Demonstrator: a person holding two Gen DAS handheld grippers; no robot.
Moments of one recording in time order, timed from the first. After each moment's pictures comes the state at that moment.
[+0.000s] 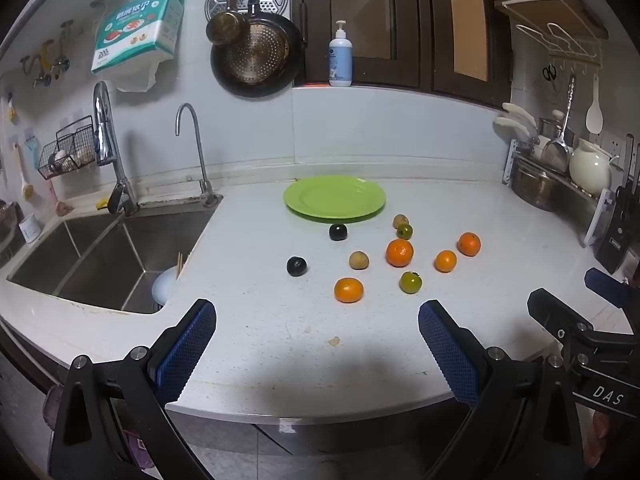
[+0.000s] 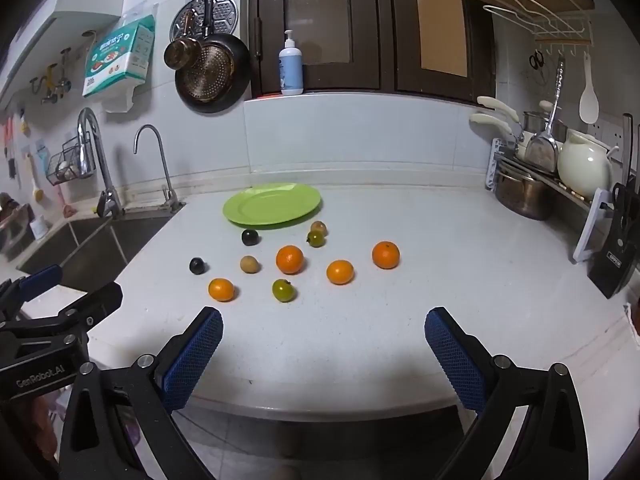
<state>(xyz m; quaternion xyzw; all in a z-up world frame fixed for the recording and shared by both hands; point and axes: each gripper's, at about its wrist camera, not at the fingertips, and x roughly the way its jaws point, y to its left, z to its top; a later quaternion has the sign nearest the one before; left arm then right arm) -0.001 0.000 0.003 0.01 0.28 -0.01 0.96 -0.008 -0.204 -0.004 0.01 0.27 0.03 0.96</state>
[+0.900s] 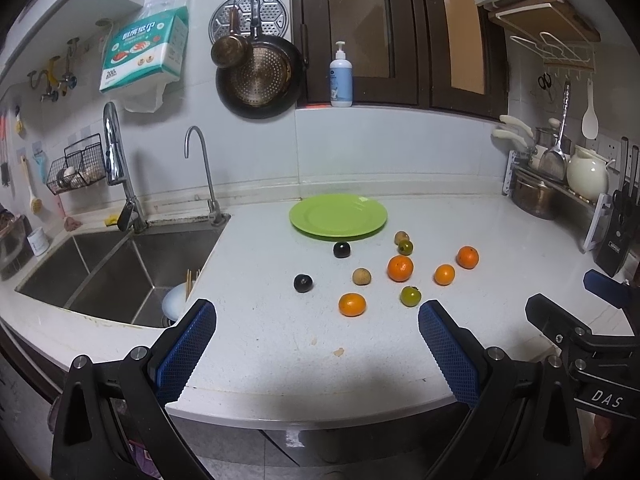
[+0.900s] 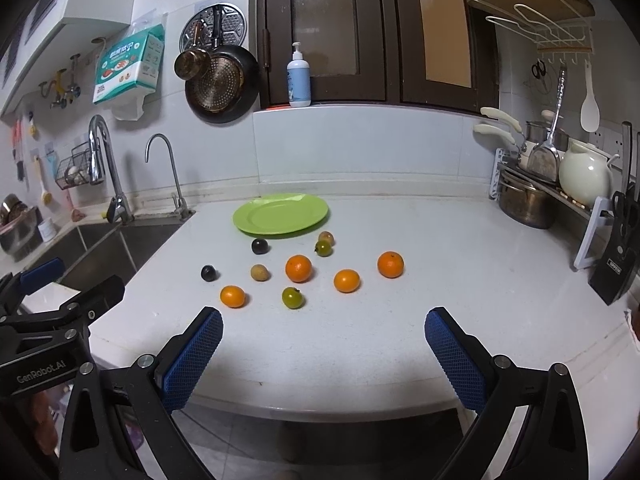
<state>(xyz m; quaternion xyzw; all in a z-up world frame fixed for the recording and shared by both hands) -0.018 -0.002 0.019 0.02 0.25 0.00 0.97 -0.020 -0.204 -0.001 0.01 0.25 0.04 0.97</state>
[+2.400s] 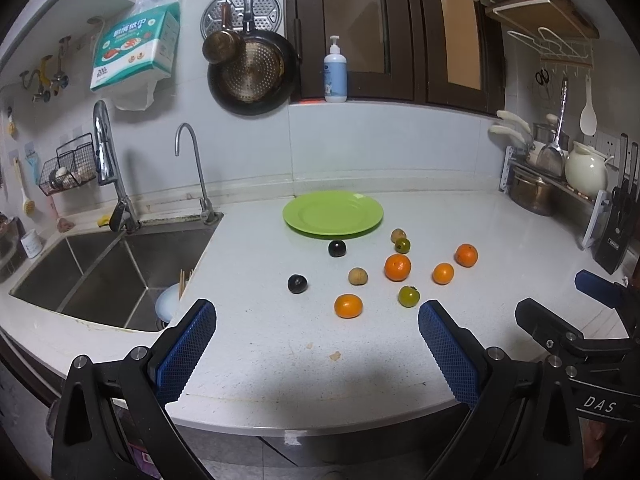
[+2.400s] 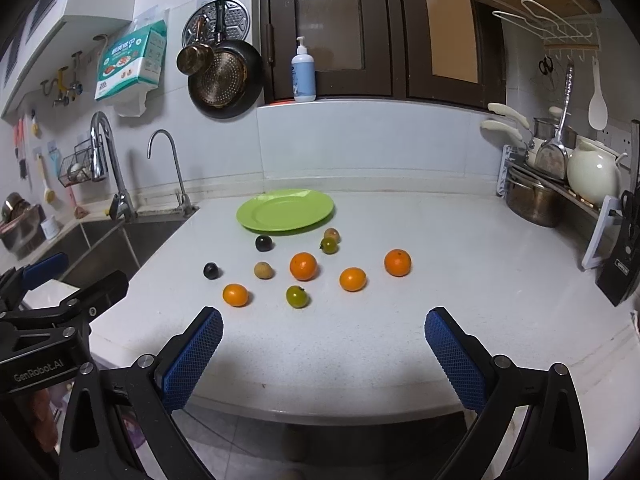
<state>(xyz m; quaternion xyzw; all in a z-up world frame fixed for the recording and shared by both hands) -0.002 -0.003 0.015 0.02 0.26 -0.01 0.97 -0.009 -0.198 -0.004 0.01 0.26 0.05 0.96</state>
